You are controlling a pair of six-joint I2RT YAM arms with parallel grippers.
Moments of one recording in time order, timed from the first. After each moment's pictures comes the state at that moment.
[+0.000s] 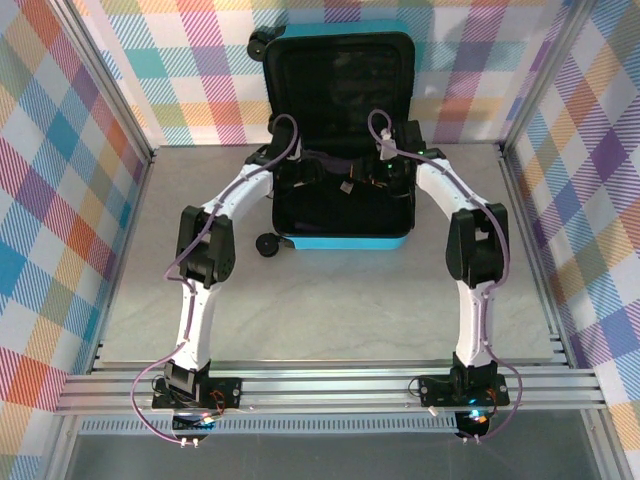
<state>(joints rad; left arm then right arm) -0.37 2.29 2.05 -0.56 0.15 -0.52 0.26 2.13 1.86 -0.57 -0.51 0.36</state>
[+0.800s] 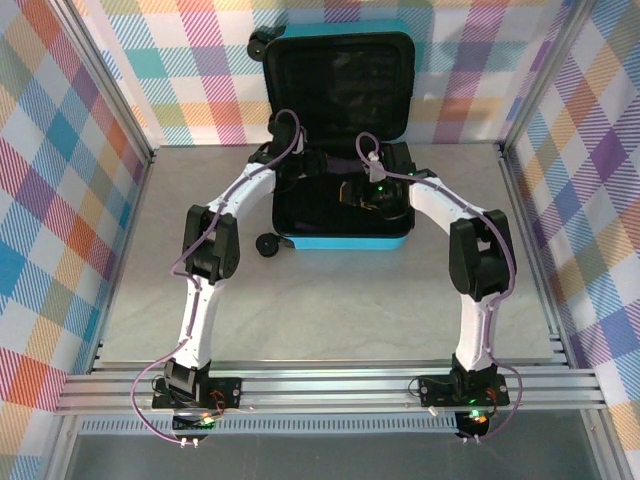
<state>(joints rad) -0.36 2.39 2.14 -0.47 0.16 -0.50 0.32 2.04 1.58 -0.44 -0.56 0.39</state>
